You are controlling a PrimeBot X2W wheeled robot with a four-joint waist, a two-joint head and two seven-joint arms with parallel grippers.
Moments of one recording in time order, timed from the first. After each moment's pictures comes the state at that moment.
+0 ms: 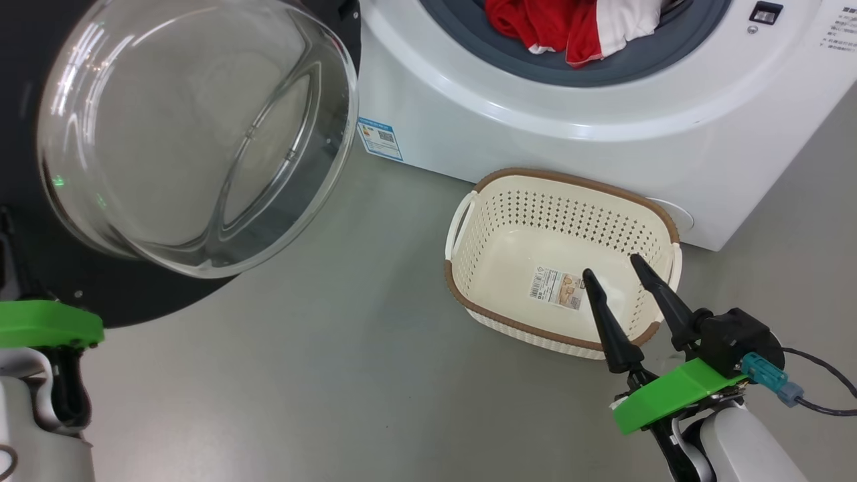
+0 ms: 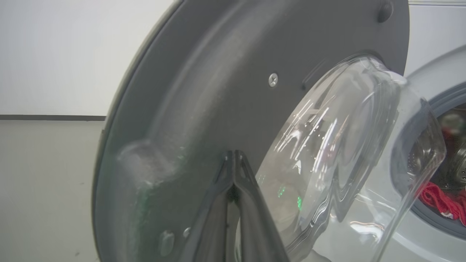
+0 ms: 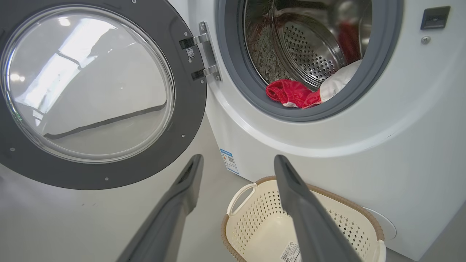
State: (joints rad) left arm -0.55 0.14 0.33 0.59 -0.31 -0.07 -0.25; right arm -0.21 -0.09 0.16 0.30 0.33 0.12 -0.26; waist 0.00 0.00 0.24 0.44
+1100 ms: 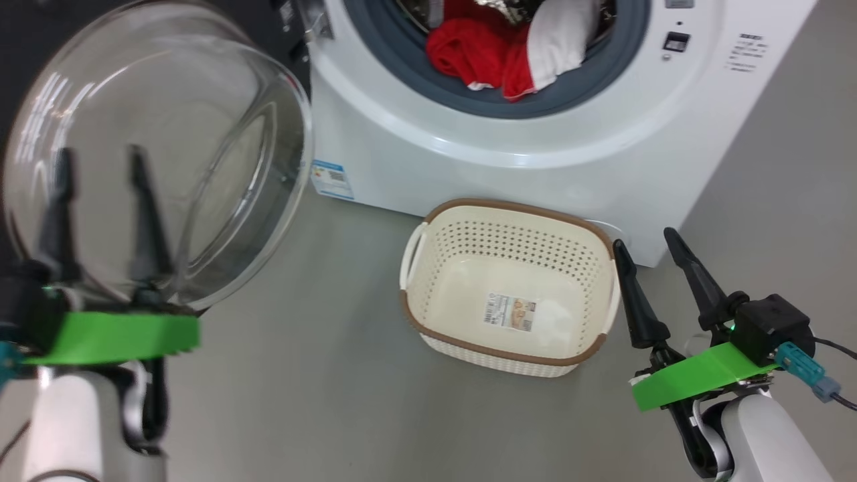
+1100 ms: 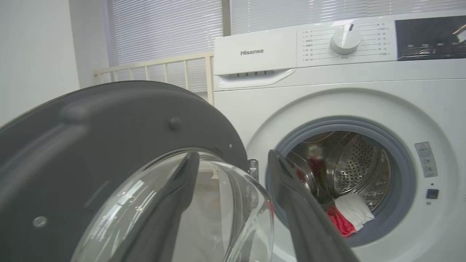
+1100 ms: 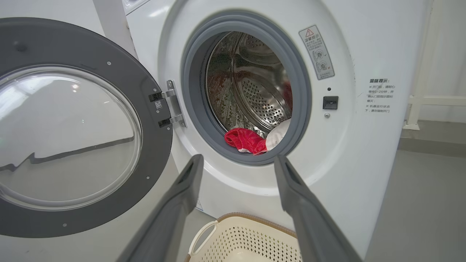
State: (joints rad) left arm -0.45 0.03 0.22 0.17 -0.15 -0.12 -0.26; right arm -0.21 -0.06 0.08 0.24 0.30 0.12 -0.26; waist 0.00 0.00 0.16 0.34
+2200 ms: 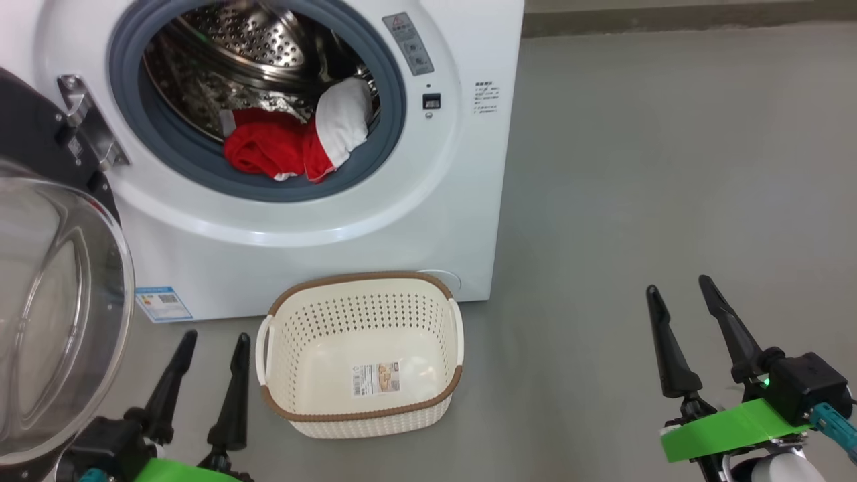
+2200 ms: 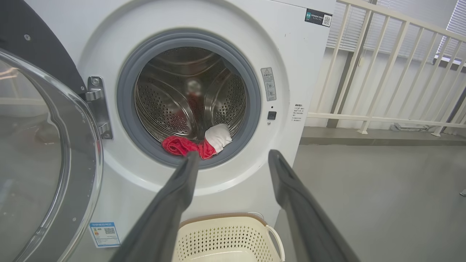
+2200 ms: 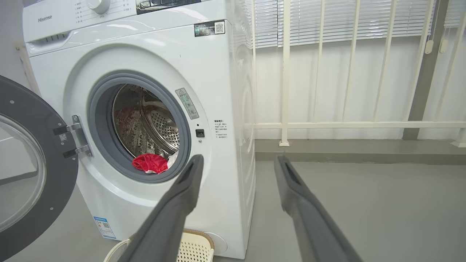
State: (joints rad) left arm -0.09 0.14 -0.03 0.16 -0.33 -0.13 -0.26; right arm -0.04 -0.05 0.00 0.11 0.26 0.12 -0.26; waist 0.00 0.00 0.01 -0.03
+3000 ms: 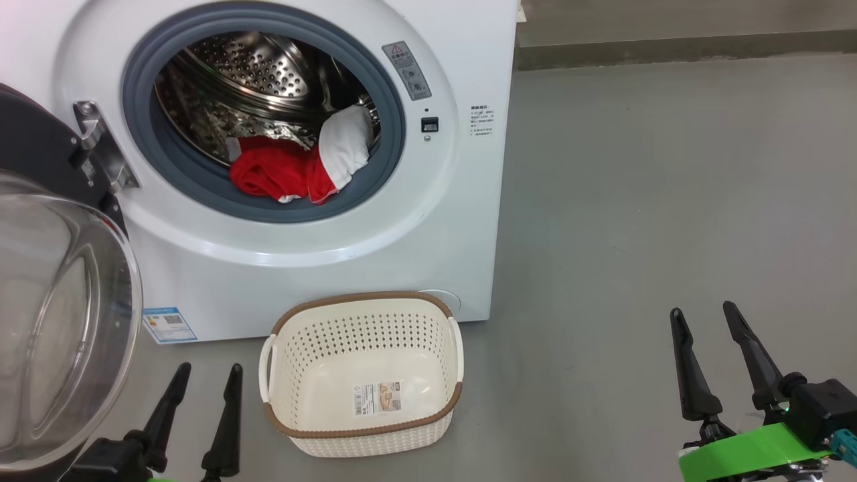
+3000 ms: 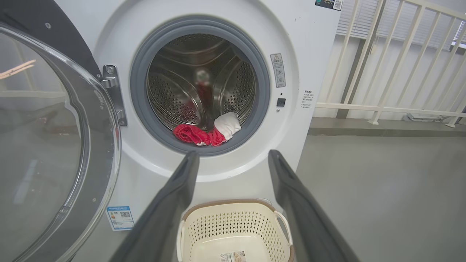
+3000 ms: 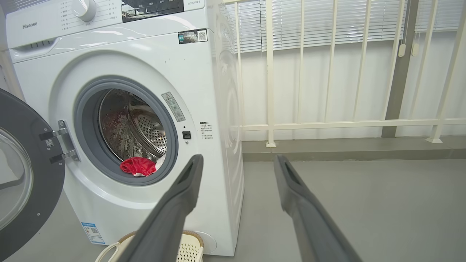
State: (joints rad) left arm -0.04 0.15 -0.02 0.22 -0.32 -0.13 -0.26; right arm 0.04 -0.04 -0.07 0.09 0.25 0.12 -0.26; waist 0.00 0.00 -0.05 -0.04
